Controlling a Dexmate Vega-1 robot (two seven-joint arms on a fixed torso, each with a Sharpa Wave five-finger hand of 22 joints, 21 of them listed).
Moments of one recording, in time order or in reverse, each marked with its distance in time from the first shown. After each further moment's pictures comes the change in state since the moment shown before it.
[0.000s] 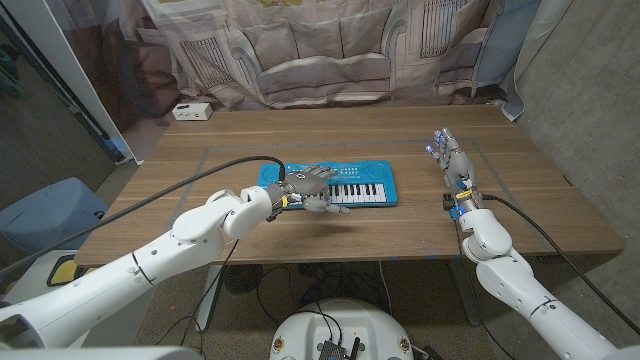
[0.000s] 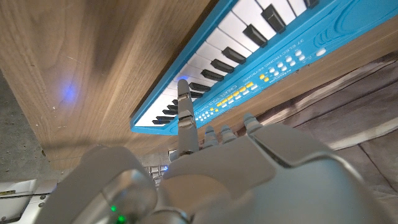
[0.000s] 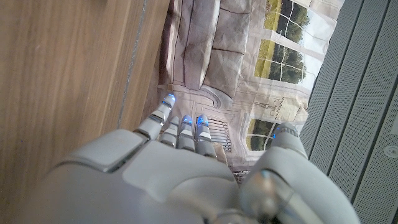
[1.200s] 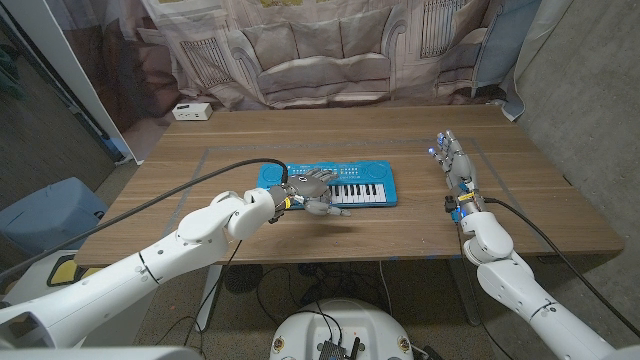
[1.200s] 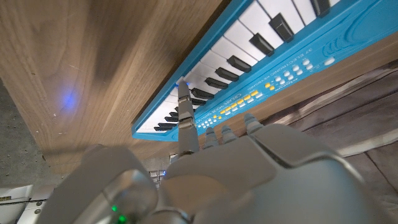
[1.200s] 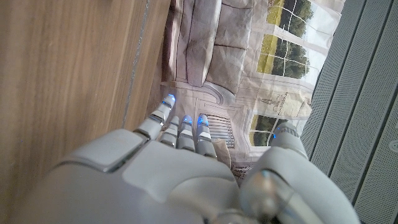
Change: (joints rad) left arm -0.020 -0.017 0.027 0.026 0.008 0.001 -0.014; left_hand 0.007 0.006 -0.010 -0.001 0.000 -0.007 -0.032 -0.004 -0.002 -0.022 0.000 0.000 0.003 0.000 0.000 0.004 0.000 0.000 0.000 0.000 0.000; right arm -0.009 0.007 0.008 0.016 0.014 0.013 0.002; right_hand 0.000 0.000 -0.004 -0.004 0.000 0.000 0.000 0.000 0.000 0.000 0.000 0.000 0.000 0.002 -0.002 0.000 0.000 0.000 0.000 -0.008 0.000
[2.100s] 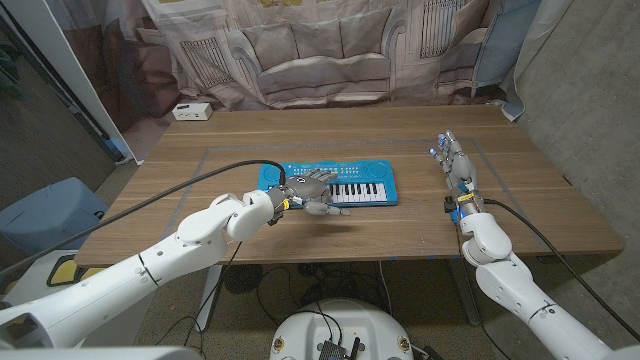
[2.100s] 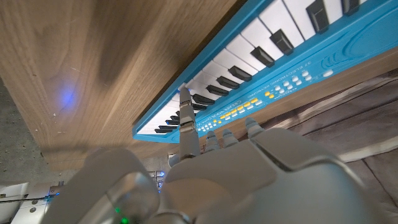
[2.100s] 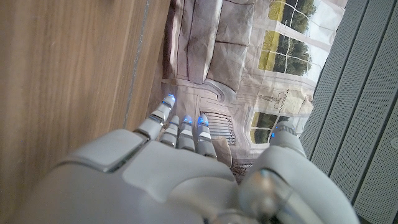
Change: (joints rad) left arm 0.008 0.004 0.004 0.018 -0.025 0.007 0.011; left_hand 0.005 0.005 0.000 0.000 0.000 0.012 0.002 -0.002 0.000 0.004 -0.004 0.008 0.000 0.002 0.002 0.004 0.000 0.000 0.000 0.000 0.000; right arm -0.009 0.008 0.002 -0.012 -0.010 -0.004 -0.026; right_hand 0.012 0.012 0.000 0.000 0.000 0.000 0.000 0.000 0.000 0.000 0.000 0.000 0.000 0.006 0.006 0.000 0.000 0.005 0.006 0.000 0.000
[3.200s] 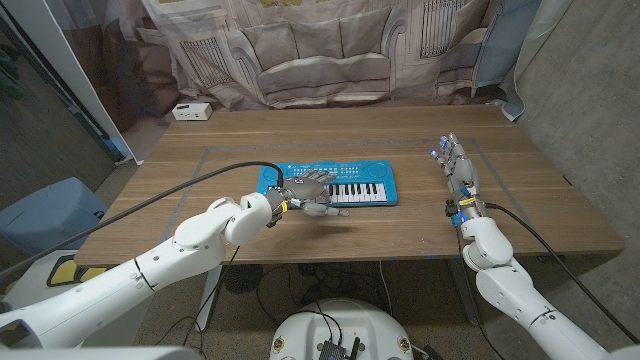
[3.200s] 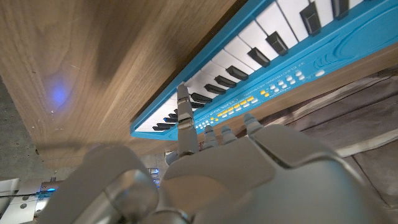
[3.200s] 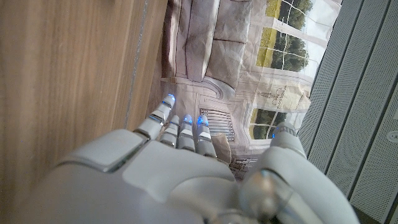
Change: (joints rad) left arm 0.030 0.011 -0.018 -0.029 0.000 0.022 0.043; left_hand 0.011 0.011 -0.004 -0.004 0.008 0.017 -0.002 0.004 0.002 0.038 -0.002 0.011 0.000 0.000 0.000 0.007 0.000 0.000 0.000 0.015 0.000; right arm -0.022 0.011 0.008 0.007 0.007 0.038 0.009; right_hand -0.011 0.000 -0.008 0.000 0.000 0.004 -0.004 0.000 0.000 0.011 0.000 0.000 0.000 0.003 -0.004 0.000 0.000 0.005 0.005 0.000 0.000
